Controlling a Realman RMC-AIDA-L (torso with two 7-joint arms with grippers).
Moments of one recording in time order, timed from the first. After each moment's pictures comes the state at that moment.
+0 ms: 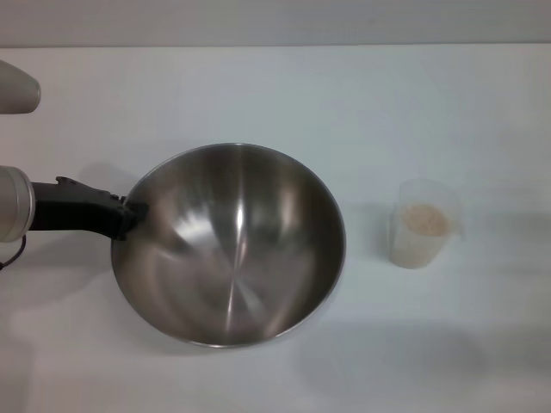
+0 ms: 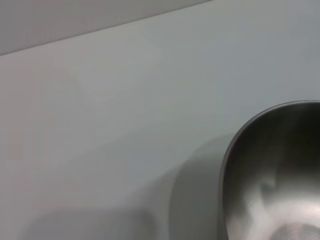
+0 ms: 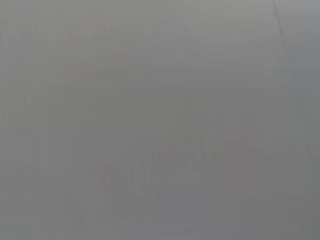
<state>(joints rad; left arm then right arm) -0.18 -2.07 -1.70 -1.58 2.38 -1.24 0.63 0.22 2.09 0.49 0.20 -1.66 -1.64 0.04</state>
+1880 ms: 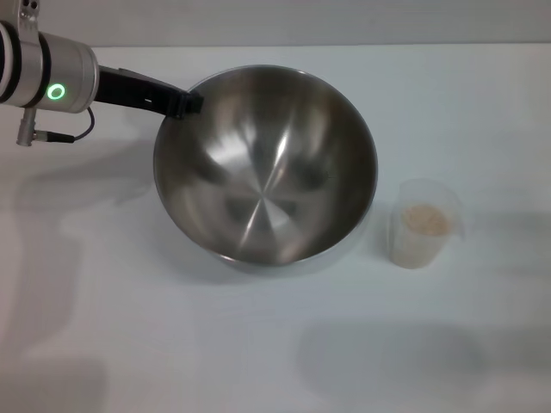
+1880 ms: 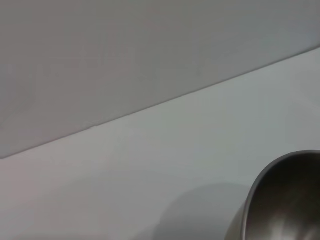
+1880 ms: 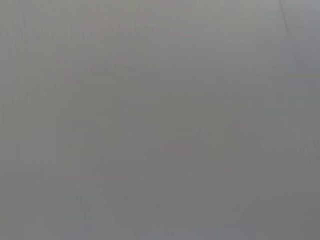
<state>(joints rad) -0.65 -2.06 -1.95 -1.10 2.31 -1.15 0.73 0.22 2.09 0.47 0.21 -1.66 -1.65 0.04</state>
